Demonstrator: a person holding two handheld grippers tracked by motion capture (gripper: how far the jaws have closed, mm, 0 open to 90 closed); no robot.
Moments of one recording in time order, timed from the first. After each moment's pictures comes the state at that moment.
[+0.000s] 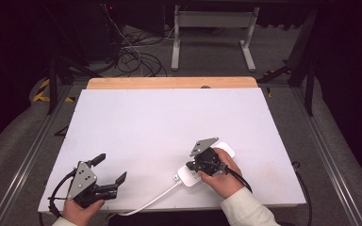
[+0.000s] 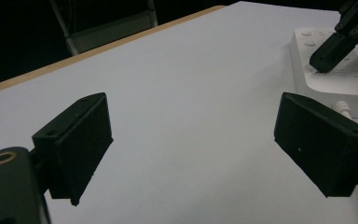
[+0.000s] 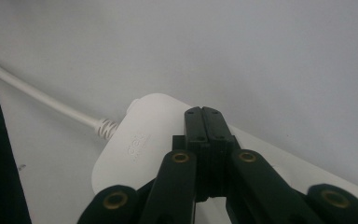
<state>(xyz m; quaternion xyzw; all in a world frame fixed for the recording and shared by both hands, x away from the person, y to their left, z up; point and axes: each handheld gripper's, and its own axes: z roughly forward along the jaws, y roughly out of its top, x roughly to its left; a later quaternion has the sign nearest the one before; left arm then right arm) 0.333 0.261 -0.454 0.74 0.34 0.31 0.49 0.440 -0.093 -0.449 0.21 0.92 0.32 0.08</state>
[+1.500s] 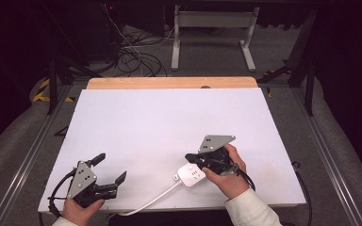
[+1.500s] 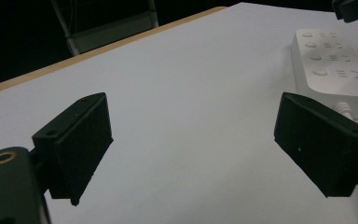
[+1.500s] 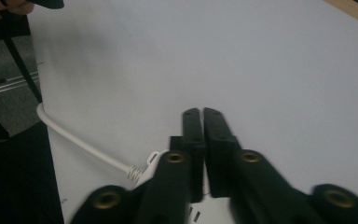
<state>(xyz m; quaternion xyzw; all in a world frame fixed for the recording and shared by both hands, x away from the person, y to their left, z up) 0.334 0.261 -0.454 0.74 0.34 0.31 0.49 0.424 -0.107 -0.408 0.18 0.88 0.43 0.11</state>
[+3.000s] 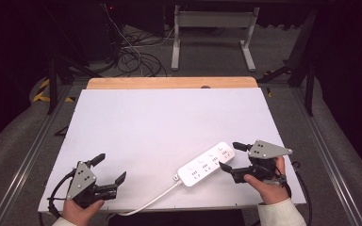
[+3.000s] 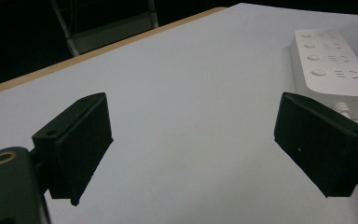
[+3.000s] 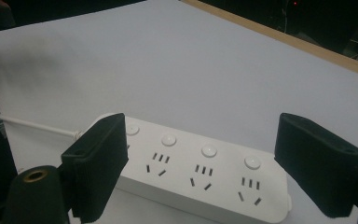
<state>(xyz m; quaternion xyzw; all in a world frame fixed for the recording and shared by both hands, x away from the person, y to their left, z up) 0.332 0.262 -0.453 0.74 0.34 0.31 0.49 0.407 -0.214 -0.417 0.26 0.81 0.50 0.18</state>
